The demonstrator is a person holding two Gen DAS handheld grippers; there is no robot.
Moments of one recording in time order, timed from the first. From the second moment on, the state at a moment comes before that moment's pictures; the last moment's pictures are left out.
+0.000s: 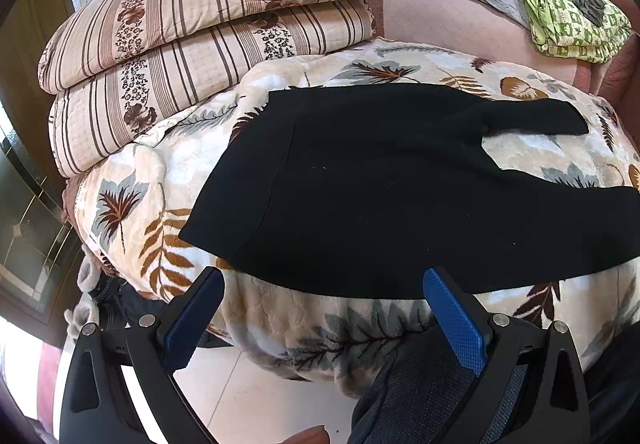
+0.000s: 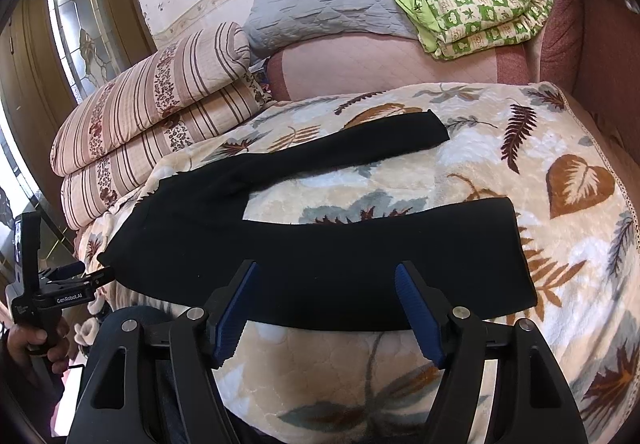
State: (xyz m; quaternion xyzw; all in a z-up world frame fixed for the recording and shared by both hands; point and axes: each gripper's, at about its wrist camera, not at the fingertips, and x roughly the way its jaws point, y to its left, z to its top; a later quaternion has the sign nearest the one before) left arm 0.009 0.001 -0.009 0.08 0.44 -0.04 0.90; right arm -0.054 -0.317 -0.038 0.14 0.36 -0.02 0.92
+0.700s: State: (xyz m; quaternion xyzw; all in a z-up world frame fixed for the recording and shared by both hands) left arm 0.008 0.000 -0.010 0.09 0.43 -0.04 0.90; right arm -0.054 -0.318 -0.038 0.15 0.36 -0.03 0.92
